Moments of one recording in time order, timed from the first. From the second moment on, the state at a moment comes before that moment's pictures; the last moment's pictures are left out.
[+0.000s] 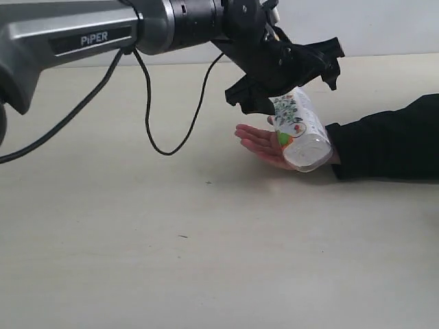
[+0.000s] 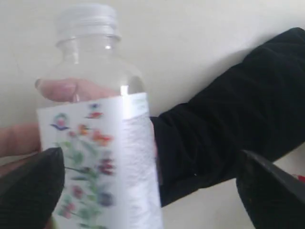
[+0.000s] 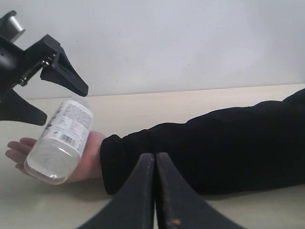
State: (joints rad) left arm -0.78 2.29 -1.99 -0.30 0.68 -0.58; right arm -0.01 0.01 0.00 0.26 0.25 -0.21
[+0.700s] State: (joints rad) left arm -0.89 1.81 -1.80 -0.30 0.84 0.01; right arm -0.01 0.01 0.00 0.26 0.25 -0.21
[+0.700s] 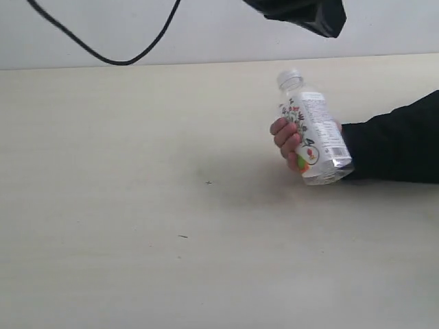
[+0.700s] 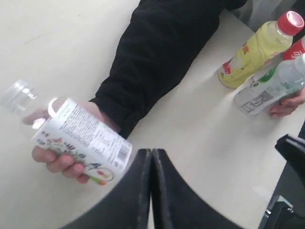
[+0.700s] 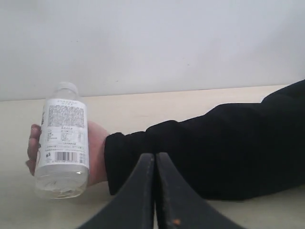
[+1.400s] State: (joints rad) left arm -0.87 1.09 -0.63 -0.29 -0.27 0.20; right arm -0.01 0.01 0.00 0.26 0.25 -0.21
